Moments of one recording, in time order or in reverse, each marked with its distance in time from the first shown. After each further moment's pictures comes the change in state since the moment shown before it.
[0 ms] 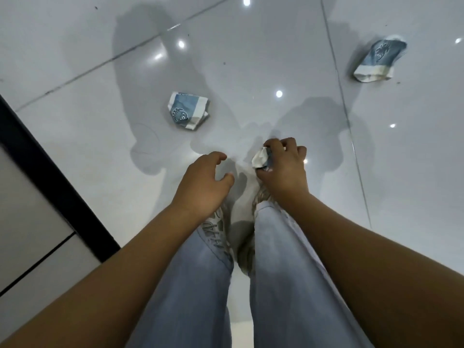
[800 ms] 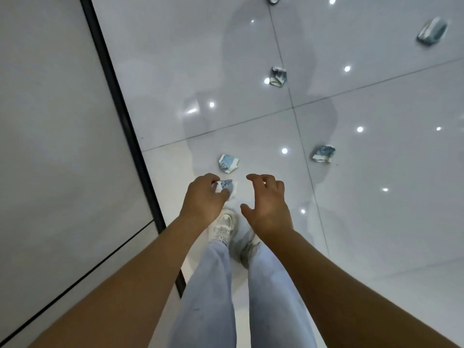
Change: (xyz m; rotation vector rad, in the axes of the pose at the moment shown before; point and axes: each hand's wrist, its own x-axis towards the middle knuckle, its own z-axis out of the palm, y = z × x) left_hand -0.198 0.124 -0.184 -0.185 0.288 -0.113; right_hand -0.181 -0.203 -0.224 -0.071 -0.089 -0.241
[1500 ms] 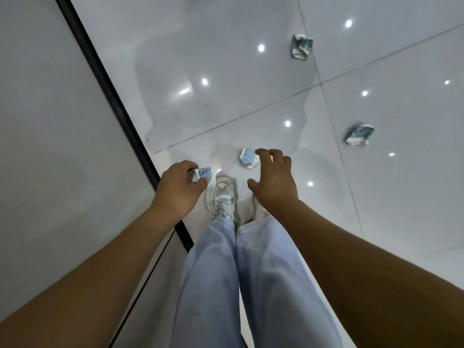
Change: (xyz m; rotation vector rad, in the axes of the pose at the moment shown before) left_hand 0.116 -0.080 -0.083 0.172 -0.057 0.056; right_hand 0.118 -0.045 0.074 -0.006 -0.034 0.157
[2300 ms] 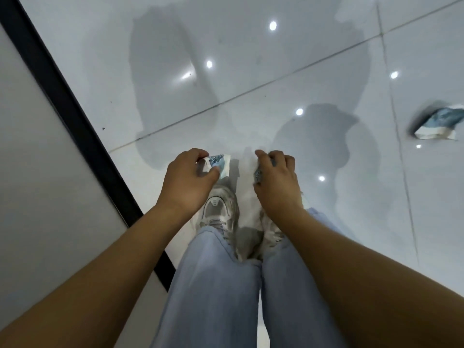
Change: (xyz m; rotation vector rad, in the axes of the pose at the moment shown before) left_hand 0.131 -0.049 0.137 -0.057 0.019 -0.018; right_hand 0.128 0.102 0.155 -0.085 0.046 -0.061
